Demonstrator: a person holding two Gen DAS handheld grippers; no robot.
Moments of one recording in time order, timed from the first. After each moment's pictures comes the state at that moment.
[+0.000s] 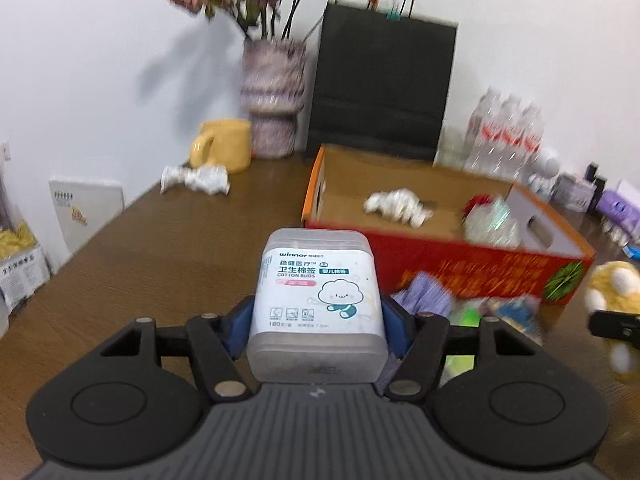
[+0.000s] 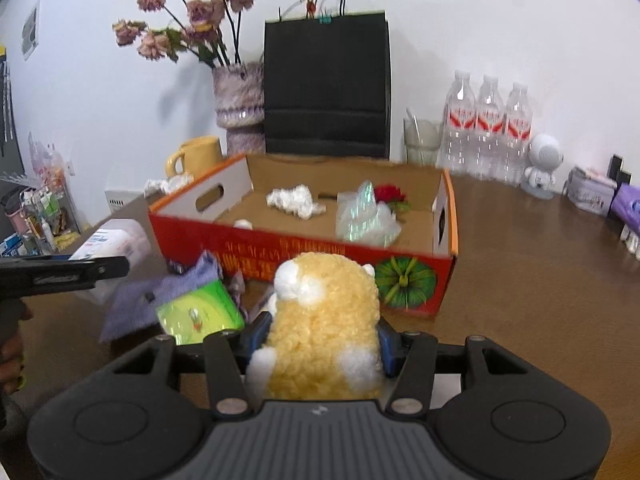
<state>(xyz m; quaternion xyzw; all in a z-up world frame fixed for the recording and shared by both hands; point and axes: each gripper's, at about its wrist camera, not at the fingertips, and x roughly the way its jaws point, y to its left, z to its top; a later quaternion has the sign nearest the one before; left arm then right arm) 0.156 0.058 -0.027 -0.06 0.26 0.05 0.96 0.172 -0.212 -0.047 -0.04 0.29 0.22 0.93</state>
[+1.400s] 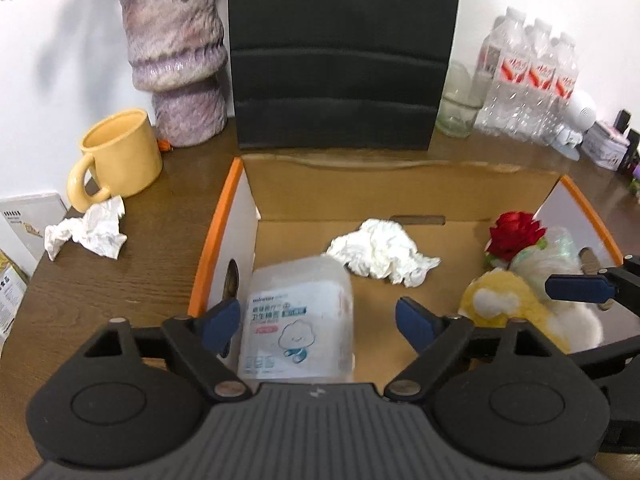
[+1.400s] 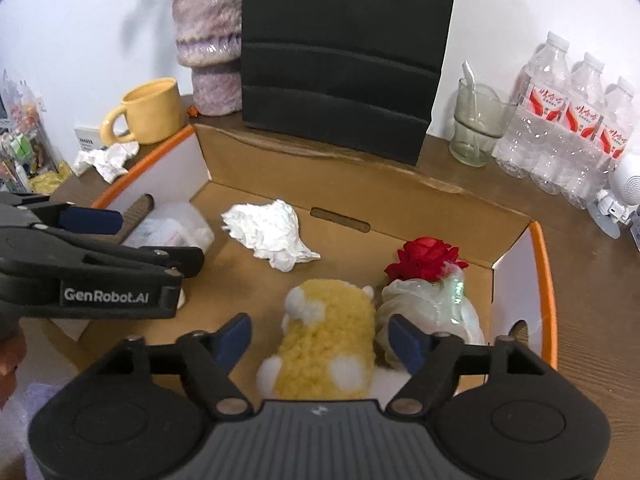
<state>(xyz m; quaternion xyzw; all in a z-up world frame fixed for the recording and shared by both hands) 0.383 0.030 -0.015 -0.01 0.41 0.02 0.91 0.382 -0.117 -0.049 -0.11 0.42 0.22 0.88</state>
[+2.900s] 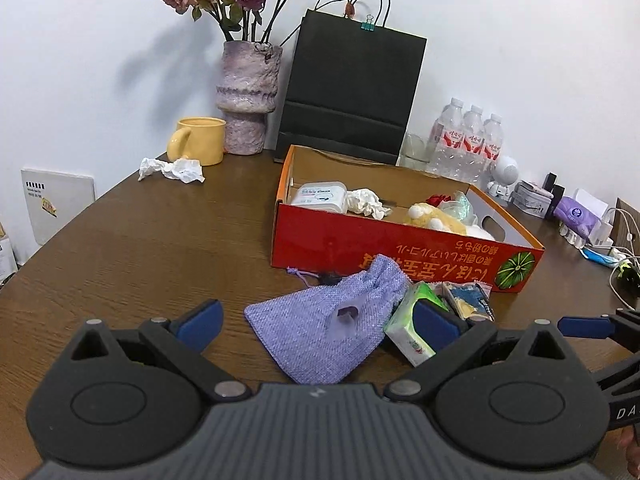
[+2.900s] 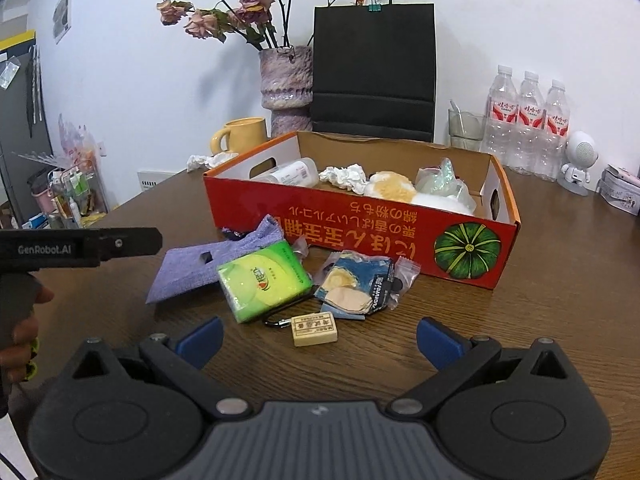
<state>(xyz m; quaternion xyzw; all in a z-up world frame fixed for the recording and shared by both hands) 0.123 0.059 -0.036 -0.09 0.26 0.00 0.96 0.137 -0.183 -0.071 -0.06 0.30 0.26 0.91</state>
